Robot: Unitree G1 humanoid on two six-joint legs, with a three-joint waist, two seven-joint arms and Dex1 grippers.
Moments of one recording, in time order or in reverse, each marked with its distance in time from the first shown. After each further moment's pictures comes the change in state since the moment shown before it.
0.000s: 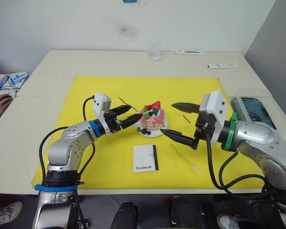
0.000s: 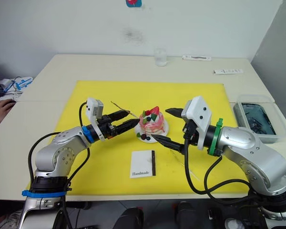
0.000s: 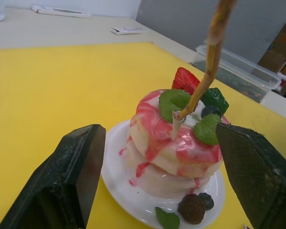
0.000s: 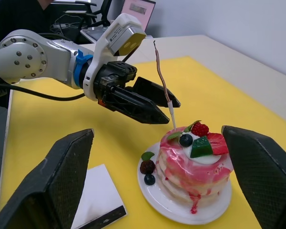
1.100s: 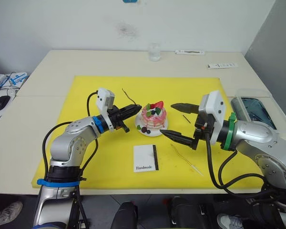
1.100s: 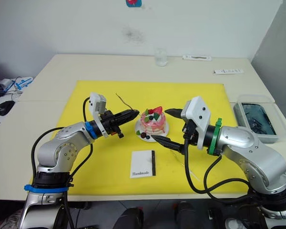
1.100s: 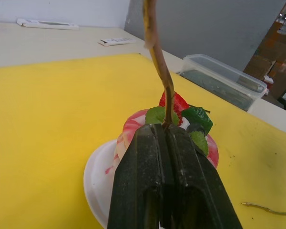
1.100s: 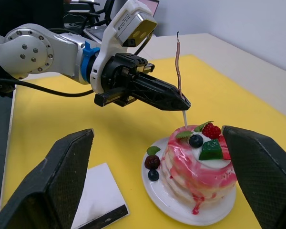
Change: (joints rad) left arm -0.058 0.013 -0.058 0.002 0.010 -0.044 -0.023; right arm -0.005 -0.001 0.009 0.015 -0.002 -0.004 0.013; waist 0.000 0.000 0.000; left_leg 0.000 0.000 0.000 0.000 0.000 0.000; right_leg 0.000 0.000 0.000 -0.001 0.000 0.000
